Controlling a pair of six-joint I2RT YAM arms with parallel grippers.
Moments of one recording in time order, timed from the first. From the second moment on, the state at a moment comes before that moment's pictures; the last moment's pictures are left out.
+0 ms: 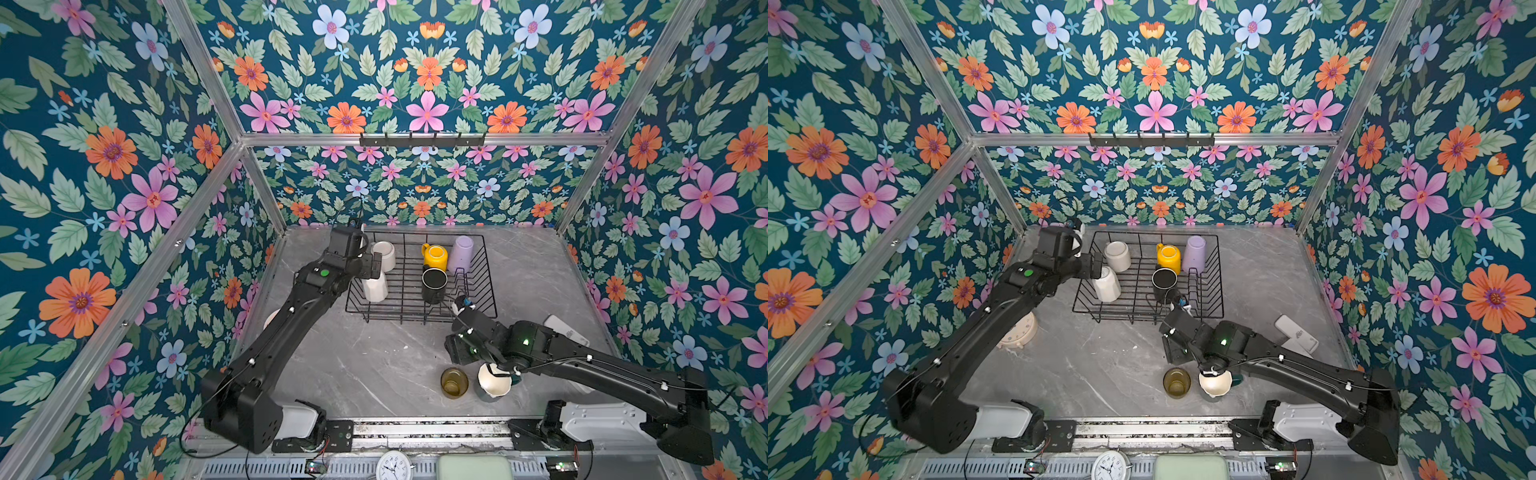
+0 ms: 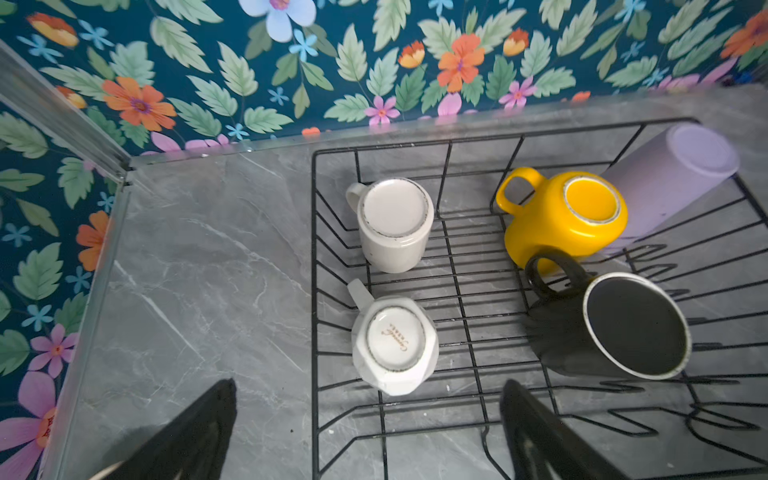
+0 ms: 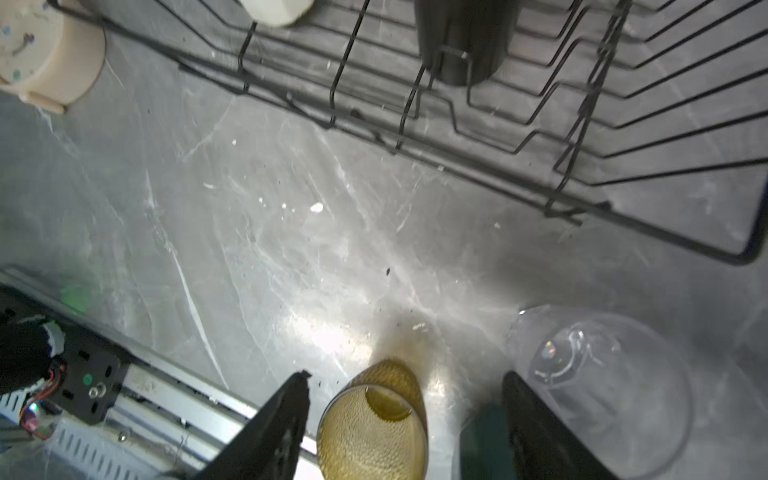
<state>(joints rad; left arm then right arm) -0.43 1.30 1.25 -0.56 -0.22 -0.15 1.11 1.22 1.04 -0.90 0.26 0.72</state>
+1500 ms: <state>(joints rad) -0.41 0.84 0.90 -0.32 -0.43 -0.29 1.31 1.50 1.05 -0.87 0.19 1.06</state>
